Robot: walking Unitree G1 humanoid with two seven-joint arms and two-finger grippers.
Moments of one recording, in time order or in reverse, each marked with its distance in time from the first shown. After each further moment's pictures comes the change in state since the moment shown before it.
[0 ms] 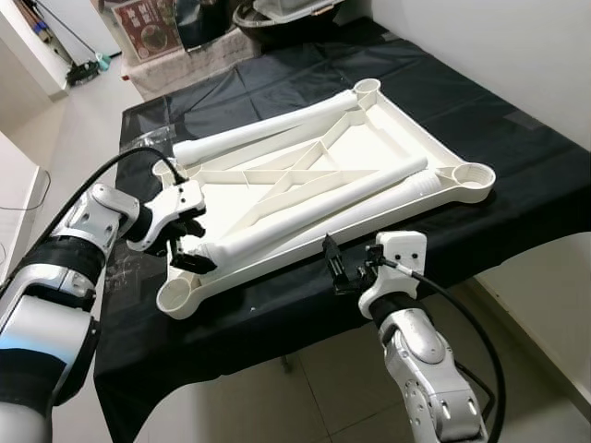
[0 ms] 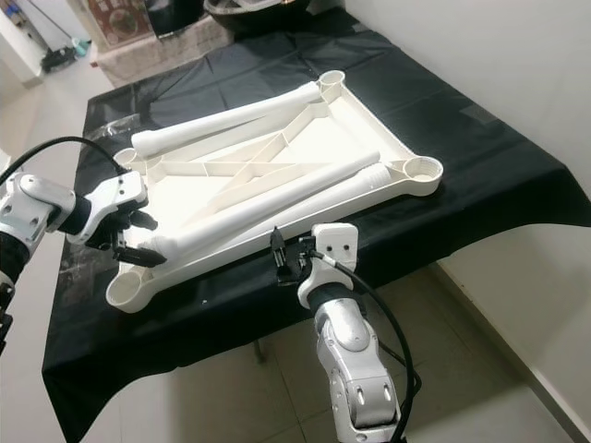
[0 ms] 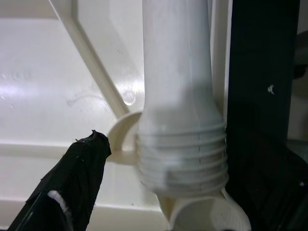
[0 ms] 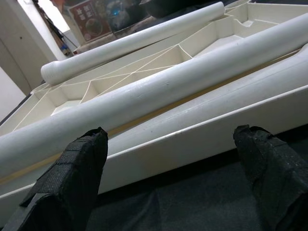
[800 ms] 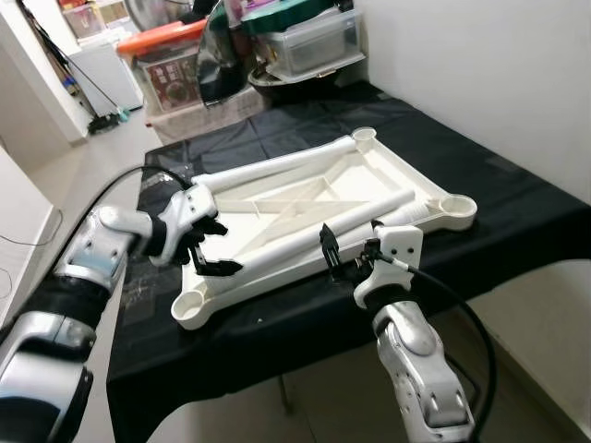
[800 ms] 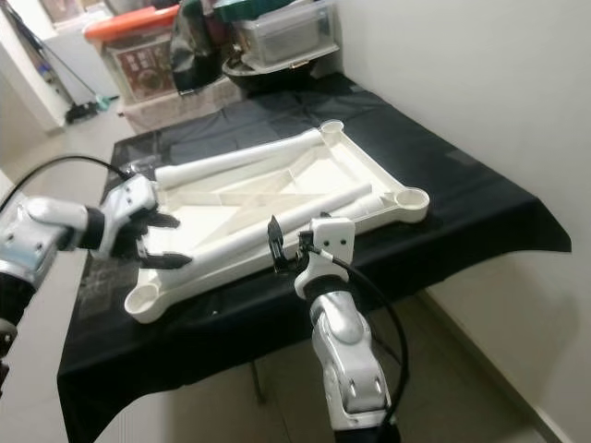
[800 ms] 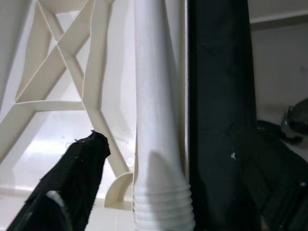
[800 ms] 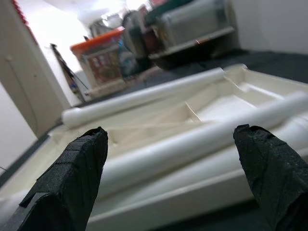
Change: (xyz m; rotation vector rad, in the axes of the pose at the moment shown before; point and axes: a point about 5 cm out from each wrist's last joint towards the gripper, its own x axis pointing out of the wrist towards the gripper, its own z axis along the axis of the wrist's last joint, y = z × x) left arm 0.001 -0.013 0.018 0.005 -0.222 0.087; right arm 0.015 0.000 0.005 -0.006 -0.084 0.005
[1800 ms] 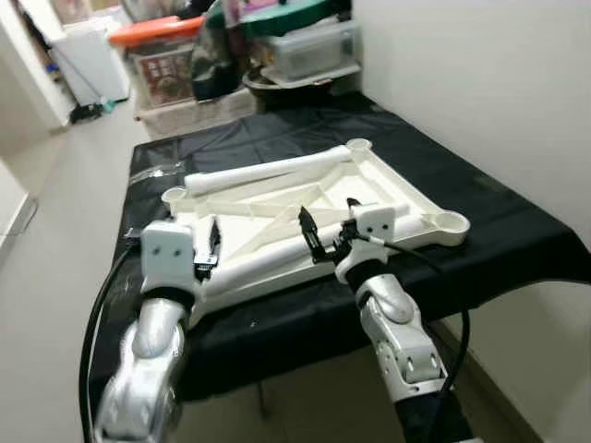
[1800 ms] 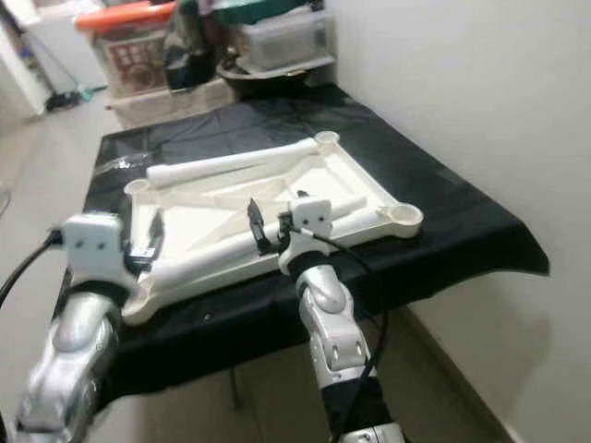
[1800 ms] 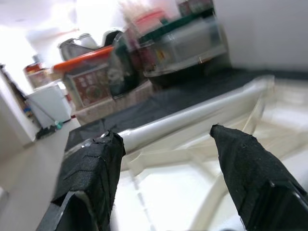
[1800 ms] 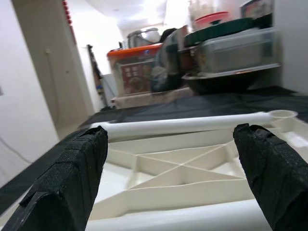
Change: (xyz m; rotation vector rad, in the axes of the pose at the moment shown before) left arm -0.023 -0.087 -0.001 -0.276 -0.400 1.092; right arm 0.036 0.019 -0.002 -0.014 -0.066 0.145
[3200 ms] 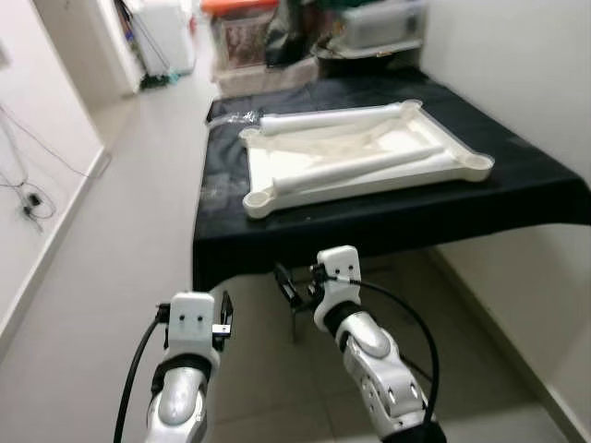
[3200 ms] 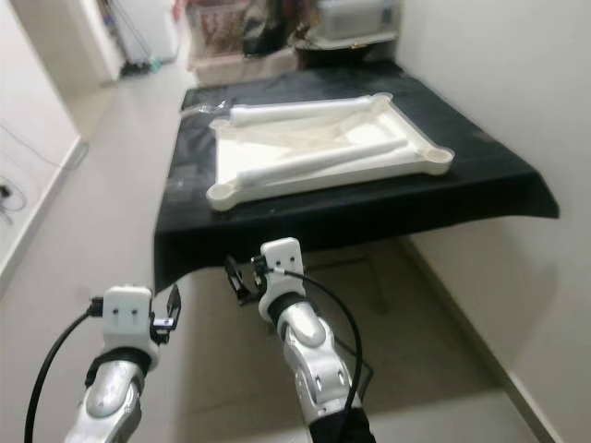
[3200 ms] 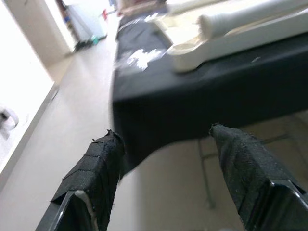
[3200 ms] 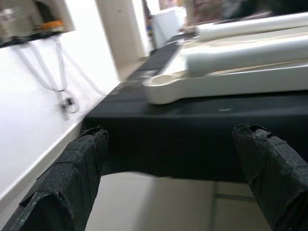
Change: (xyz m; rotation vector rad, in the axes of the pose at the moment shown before) left arm -0.064 -0.070 -0.068 -0.174 0.263 0.093; right arm -0.034 0.010 -0.056 0.017 0.268 0.050
